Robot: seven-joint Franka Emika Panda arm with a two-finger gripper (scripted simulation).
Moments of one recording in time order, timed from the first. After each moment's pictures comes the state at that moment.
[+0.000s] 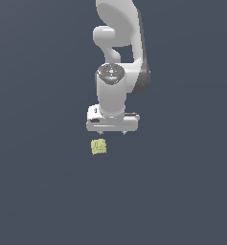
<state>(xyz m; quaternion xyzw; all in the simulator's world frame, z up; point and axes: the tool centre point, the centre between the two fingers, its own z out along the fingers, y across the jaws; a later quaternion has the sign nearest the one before) 0.000 -0.003 0.152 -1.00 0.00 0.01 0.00</state>
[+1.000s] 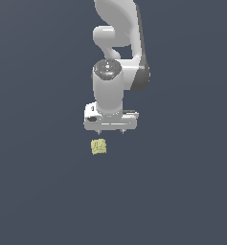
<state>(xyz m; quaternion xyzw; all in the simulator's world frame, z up) 0.003 -0.009 0.165 -1.00 -0.01 0.01 0.01</state>
